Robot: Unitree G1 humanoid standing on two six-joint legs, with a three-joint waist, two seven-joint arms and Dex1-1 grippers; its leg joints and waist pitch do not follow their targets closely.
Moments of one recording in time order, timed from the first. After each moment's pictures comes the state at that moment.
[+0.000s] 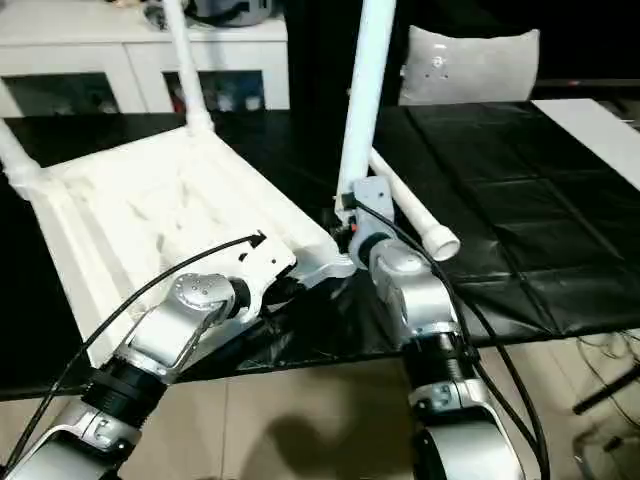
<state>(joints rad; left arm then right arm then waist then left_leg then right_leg) -0.50 0.14 -0.33 0.32 0.13 0.50 -0.65 -0.60 -0.06 0.01 0.47 0.09 0.43 0.25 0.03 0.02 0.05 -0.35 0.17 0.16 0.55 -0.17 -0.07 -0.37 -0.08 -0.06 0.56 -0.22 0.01</state>
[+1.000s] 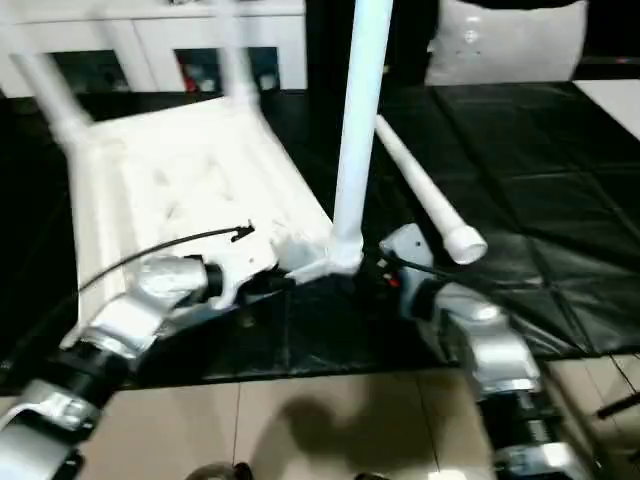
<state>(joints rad) -0.56 0.34 -0.37 0.45 0.10 0.07 -0.95 -0.36 -0.41 0.06 0.32 0.20 0.18 0.91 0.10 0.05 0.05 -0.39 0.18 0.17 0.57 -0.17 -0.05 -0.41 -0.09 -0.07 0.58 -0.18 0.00</state>
